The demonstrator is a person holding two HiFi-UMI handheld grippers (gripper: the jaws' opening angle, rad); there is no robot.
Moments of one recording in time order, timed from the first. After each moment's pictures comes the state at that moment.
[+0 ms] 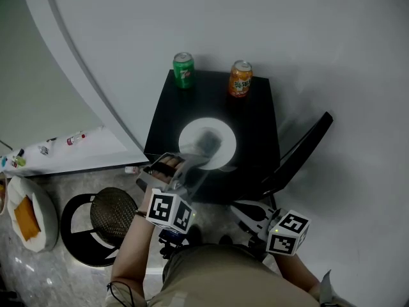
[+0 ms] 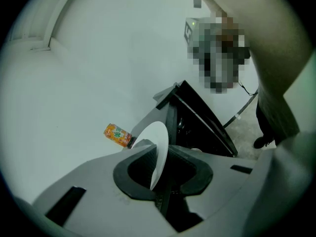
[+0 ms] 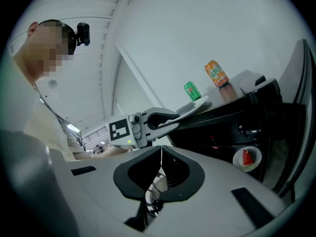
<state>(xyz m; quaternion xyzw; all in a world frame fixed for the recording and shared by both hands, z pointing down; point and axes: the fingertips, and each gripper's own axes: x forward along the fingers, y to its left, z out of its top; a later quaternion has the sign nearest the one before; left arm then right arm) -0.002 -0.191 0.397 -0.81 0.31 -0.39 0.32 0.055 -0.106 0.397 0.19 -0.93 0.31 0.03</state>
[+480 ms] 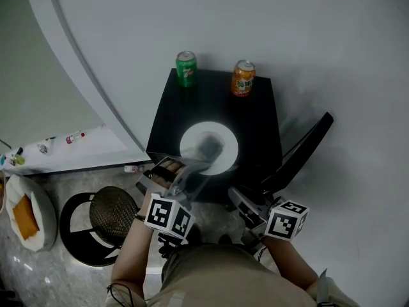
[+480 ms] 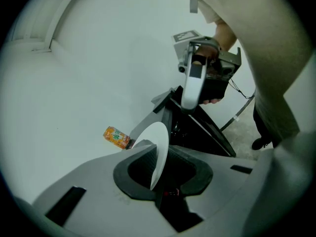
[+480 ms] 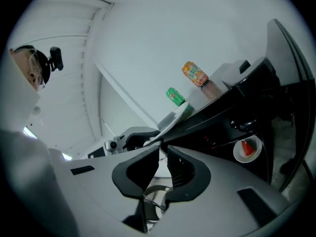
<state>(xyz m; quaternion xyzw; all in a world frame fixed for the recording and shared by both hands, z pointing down) -0.004 -0.172 0.396 -0.81 0.29 -0.38 0.33 0.049 -0.146 0.399 0.25 -0.88 0.41 -0.03</state>
